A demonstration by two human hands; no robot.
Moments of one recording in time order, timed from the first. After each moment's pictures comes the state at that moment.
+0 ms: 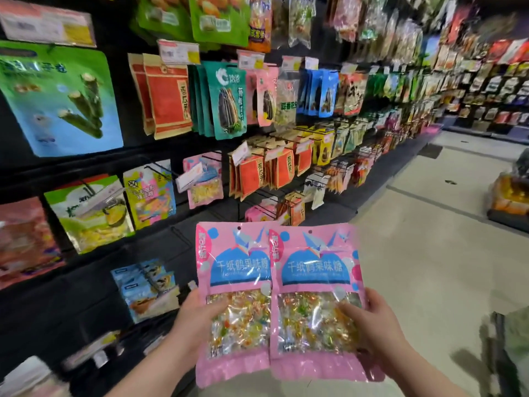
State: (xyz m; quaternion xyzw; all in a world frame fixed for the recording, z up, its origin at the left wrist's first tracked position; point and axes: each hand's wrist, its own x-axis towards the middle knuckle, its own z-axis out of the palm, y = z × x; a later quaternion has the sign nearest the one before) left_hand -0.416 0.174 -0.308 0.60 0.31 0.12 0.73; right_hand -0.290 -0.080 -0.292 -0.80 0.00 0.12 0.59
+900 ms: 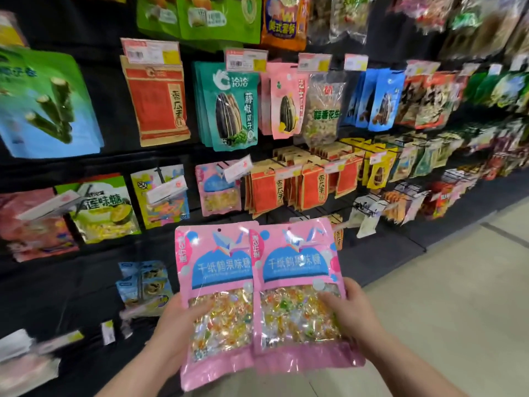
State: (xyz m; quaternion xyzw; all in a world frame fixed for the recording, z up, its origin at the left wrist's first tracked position) left_hand -0.253 0.131 -0.310 0.53 0.43 0.27 0.69; right_hand -0.040 -0.051 -0.279 -0.78 -0.17 0.25 0.55
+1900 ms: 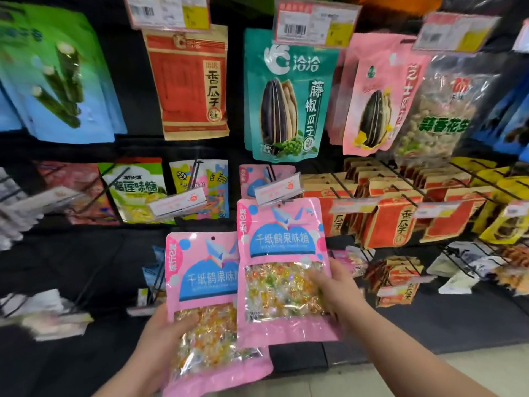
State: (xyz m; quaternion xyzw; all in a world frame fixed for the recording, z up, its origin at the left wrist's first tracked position) left_hand -0.182 0.217 -0.341 0.43 0.55 0.37 0.61; right_hand 0.101 0.167 -0.289 -0.67 -0.28 0.46 0.52
